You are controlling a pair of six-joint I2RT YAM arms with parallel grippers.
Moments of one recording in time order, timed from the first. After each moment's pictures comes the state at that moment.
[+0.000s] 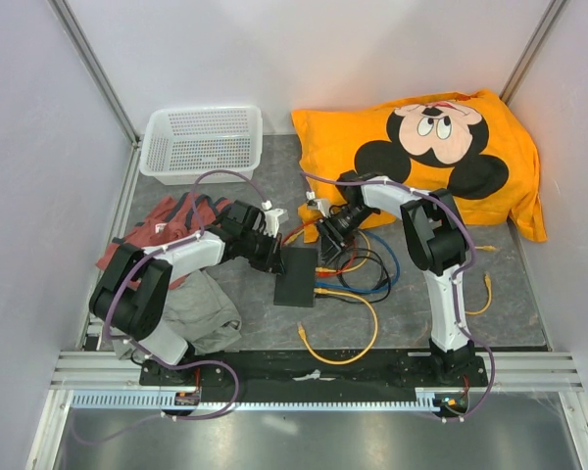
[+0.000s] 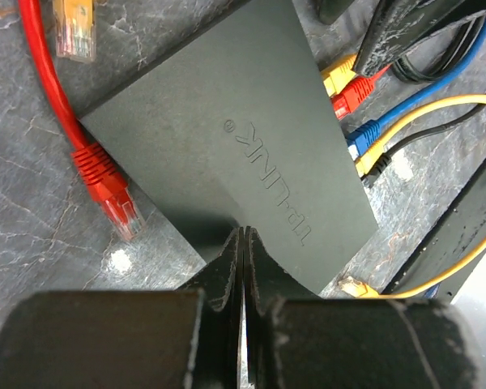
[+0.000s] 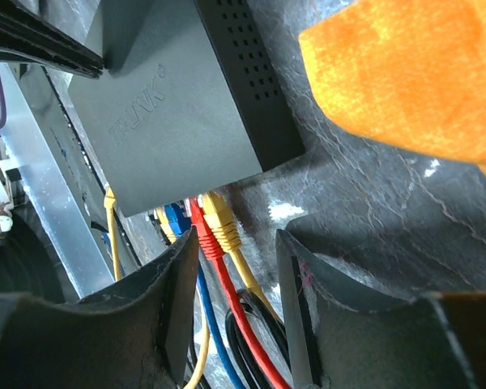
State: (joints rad) left arm -0.49 1.59 0.83 -0.23 0.53 -0.14; right arm 0.43 2.21 1.58 -0.96 -0.82 -0.37
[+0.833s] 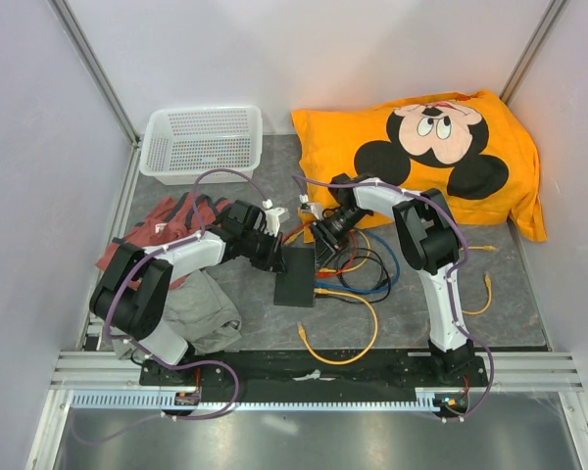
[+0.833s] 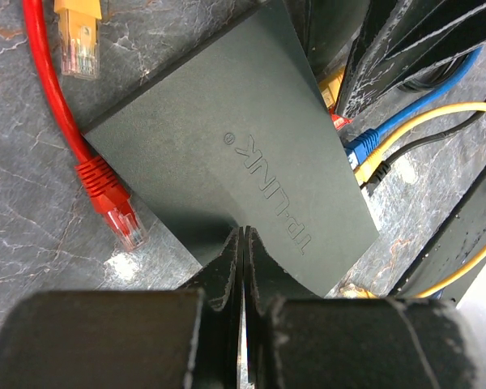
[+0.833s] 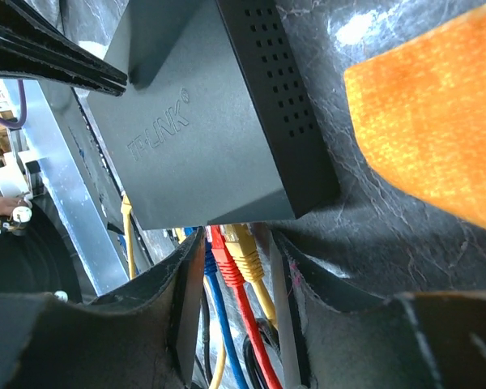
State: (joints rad) left arm -0.49 1.60 0.83 -0.21 0.52 -0.14; right arm 0.46 2.25 1.62 -0.99 -0.87 -0.36
